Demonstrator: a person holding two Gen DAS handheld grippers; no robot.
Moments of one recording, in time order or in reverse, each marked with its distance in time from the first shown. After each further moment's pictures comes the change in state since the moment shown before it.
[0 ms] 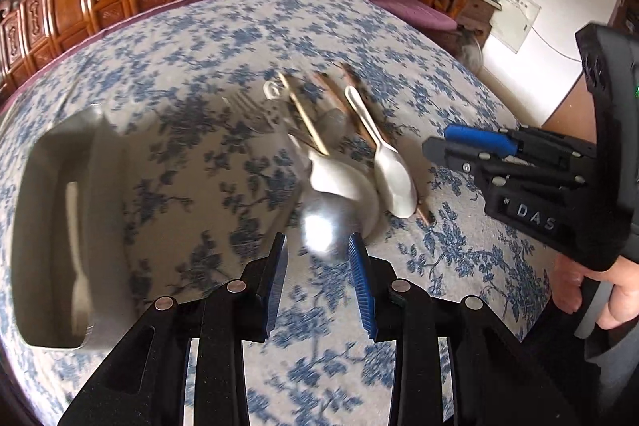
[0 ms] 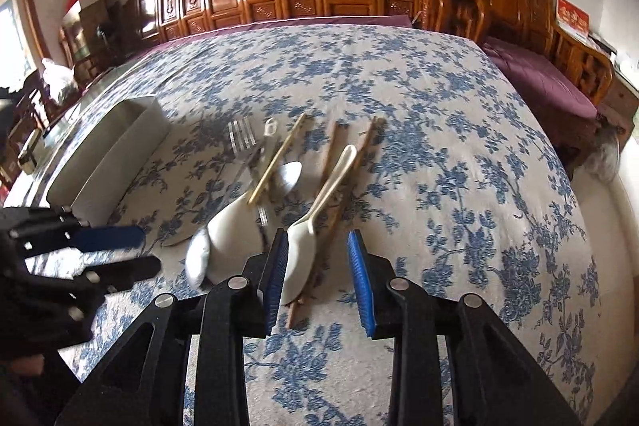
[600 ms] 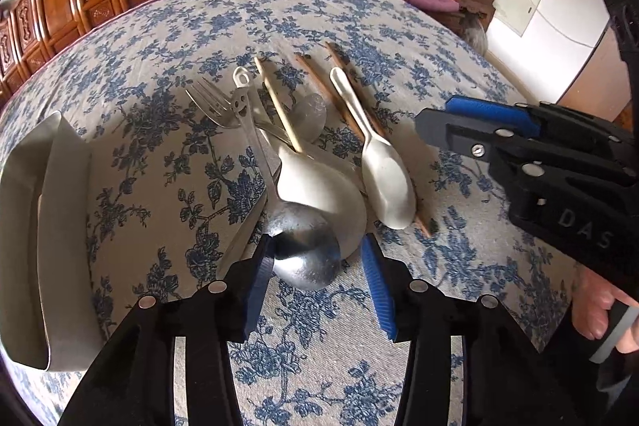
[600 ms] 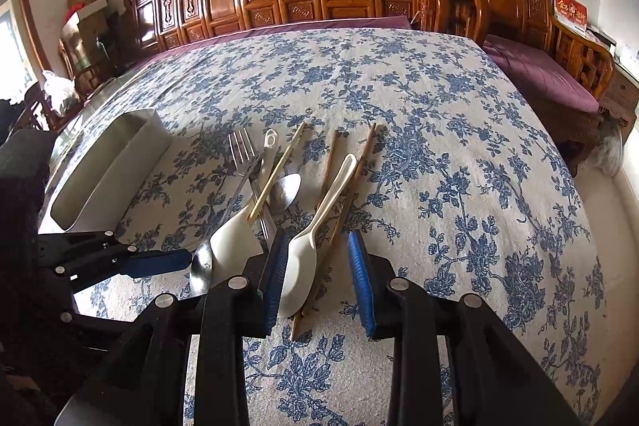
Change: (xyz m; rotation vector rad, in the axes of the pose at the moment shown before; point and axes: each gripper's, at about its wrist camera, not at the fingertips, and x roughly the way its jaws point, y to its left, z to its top) left arm 0.036 -0.019 0.008 0.026 0.051 0.042; right arm 0.000 -0.002 0.007 0.023 -0.011 0.017
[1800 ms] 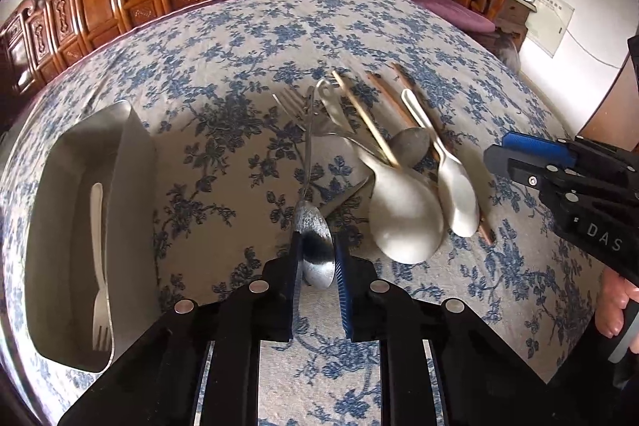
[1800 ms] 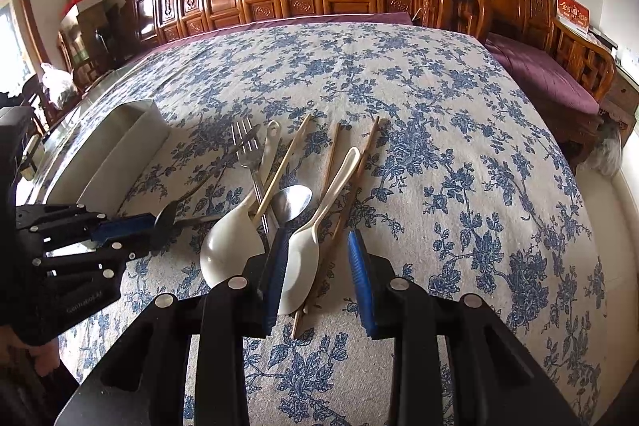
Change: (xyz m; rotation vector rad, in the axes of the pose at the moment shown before) left arm -0.018 0.044 -0.004 -0.061 -0.056 0.111; right arm 0.007 0.006 -0.004 -0.019 0.019 -0.008
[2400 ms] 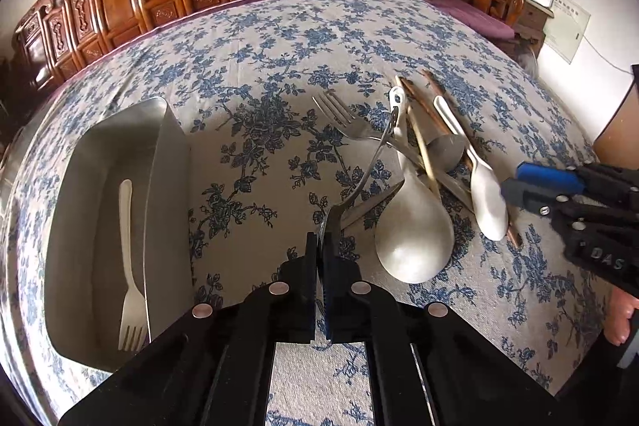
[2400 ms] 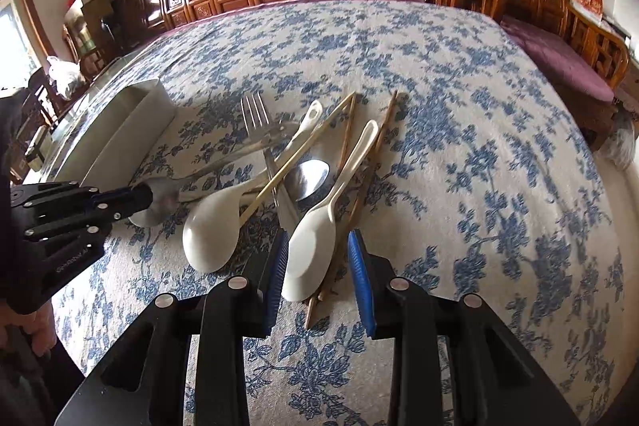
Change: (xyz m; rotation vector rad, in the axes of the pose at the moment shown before) left arm -0.004 0.015 -0.002 -0.026 -0.021 0.060; right arm 0.016 0.002 -0.006 0.010 0.075 0.054
